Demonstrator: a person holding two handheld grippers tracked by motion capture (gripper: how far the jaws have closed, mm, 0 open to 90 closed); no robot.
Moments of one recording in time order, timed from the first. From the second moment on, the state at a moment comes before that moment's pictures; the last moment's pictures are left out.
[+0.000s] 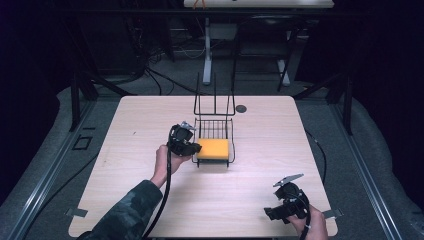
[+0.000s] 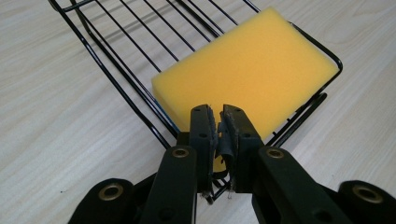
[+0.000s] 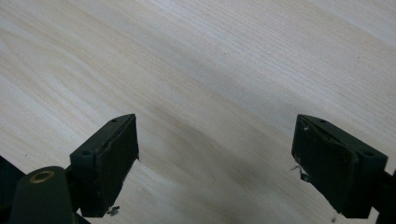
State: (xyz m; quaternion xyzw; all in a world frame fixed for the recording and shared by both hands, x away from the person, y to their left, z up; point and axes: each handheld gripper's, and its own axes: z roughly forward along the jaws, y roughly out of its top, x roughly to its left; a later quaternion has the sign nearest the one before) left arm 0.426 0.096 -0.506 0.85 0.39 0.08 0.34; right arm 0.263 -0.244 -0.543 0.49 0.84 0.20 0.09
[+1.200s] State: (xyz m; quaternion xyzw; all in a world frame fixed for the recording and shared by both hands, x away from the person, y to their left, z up) left arm 0.371 0.159 -0.465 0.84 0.37 0.20 0.34; right arm 0.263 -0.245 -0.541 0.49 0.84 0.21 0.09
